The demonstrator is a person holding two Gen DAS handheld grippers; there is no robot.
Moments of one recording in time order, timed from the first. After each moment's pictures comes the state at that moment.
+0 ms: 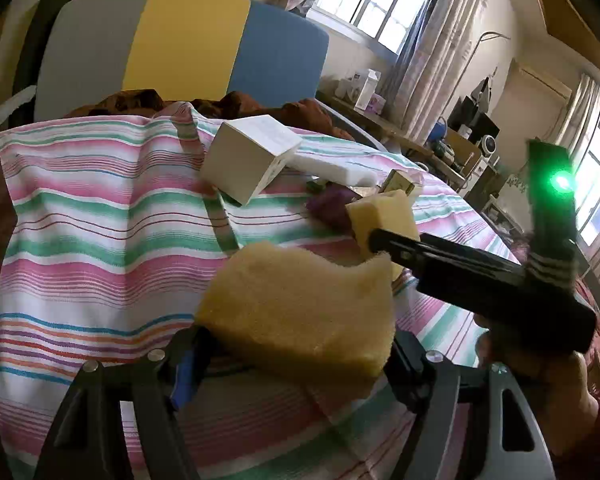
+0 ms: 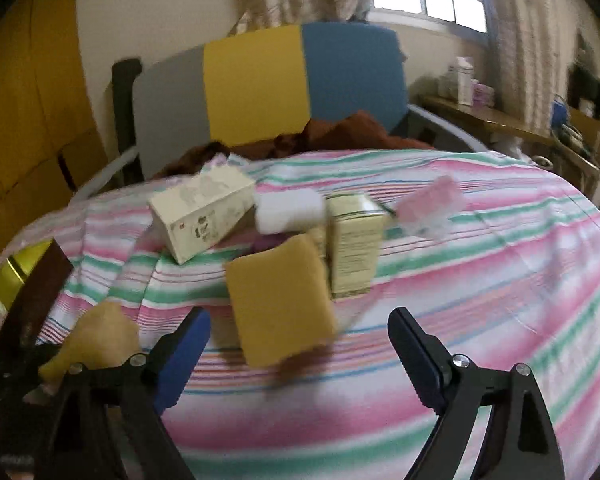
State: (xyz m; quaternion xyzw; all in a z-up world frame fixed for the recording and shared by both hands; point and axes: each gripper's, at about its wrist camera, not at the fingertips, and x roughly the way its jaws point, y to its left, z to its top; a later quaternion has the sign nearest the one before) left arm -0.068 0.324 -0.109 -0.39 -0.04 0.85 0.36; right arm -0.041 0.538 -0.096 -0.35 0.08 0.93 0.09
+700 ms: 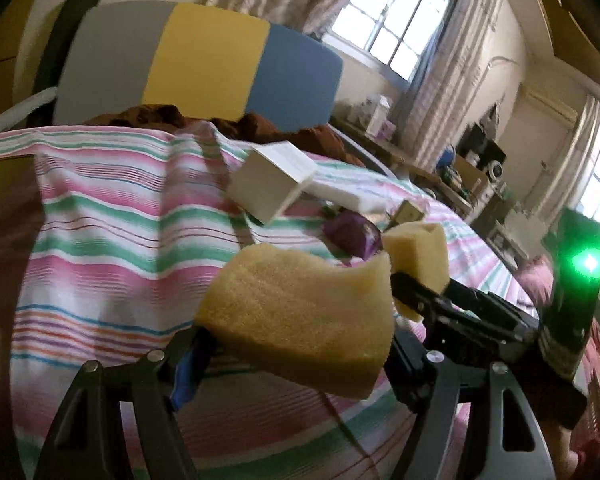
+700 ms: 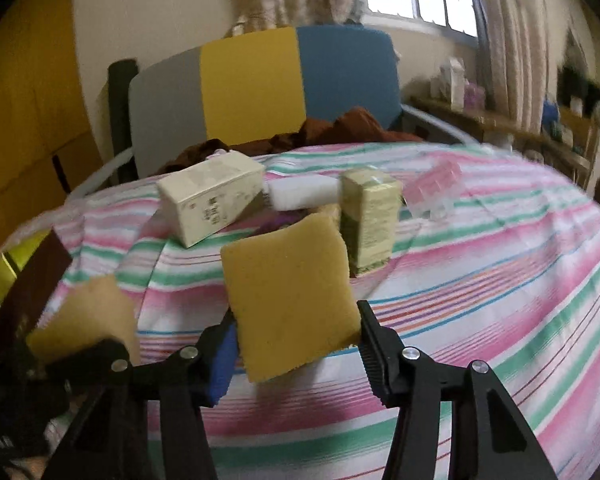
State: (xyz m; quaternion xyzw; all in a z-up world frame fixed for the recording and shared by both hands) left arm -0.059 0.294 -0.101 -0.35 -0.08 0.87 0.34; right arm -0.012 0.506 -0.103 -0.31 0.05 0.94 0.11
